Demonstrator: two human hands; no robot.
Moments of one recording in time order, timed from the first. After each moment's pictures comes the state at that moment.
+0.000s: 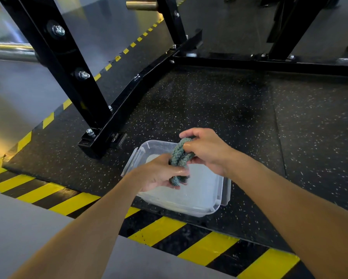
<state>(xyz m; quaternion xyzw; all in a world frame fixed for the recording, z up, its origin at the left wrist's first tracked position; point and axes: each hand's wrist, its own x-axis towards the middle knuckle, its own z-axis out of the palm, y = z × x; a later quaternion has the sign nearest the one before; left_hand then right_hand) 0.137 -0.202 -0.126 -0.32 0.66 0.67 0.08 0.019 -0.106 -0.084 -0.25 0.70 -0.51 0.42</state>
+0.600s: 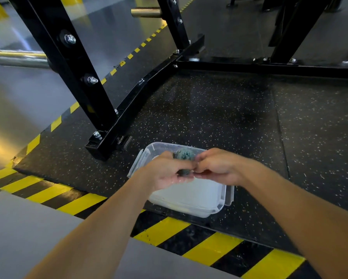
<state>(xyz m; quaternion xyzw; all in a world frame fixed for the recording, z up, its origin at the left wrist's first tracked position) 0.131 -0.195 -0.113 -0.34 0.52 0.78 0.02 0.012 -0.086 -0.100 -0.18 0.67 -0.44 0.57</state>
